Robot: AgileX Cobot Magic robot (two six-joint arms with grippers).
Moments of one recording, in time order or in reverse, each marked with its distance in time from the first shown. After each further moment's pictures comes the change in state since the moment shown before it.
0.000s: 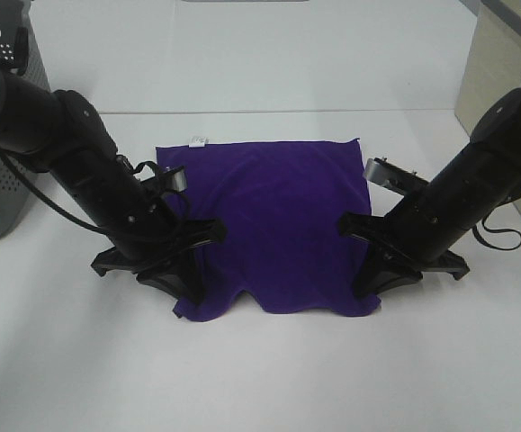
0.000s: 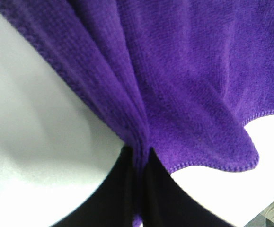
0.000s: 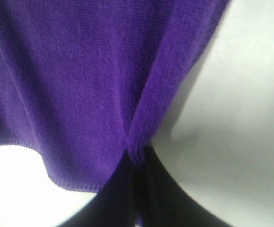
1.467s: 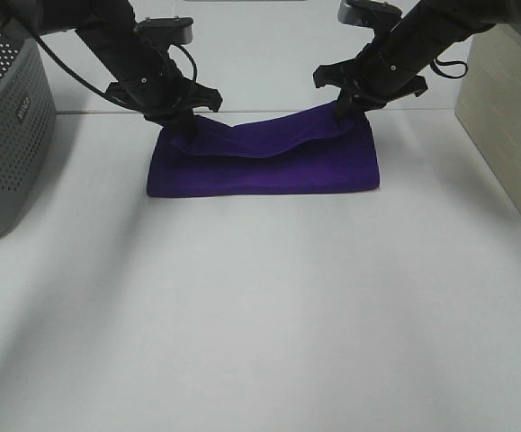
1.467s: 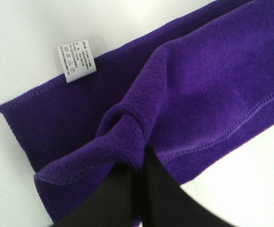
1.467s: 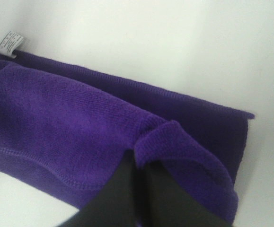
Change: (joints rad) left arm 0.076 0.252 -0.874 0.441 0.102 -0.094; right arm 0.000 0.258 -0.871 -0.327 0.024 0.139
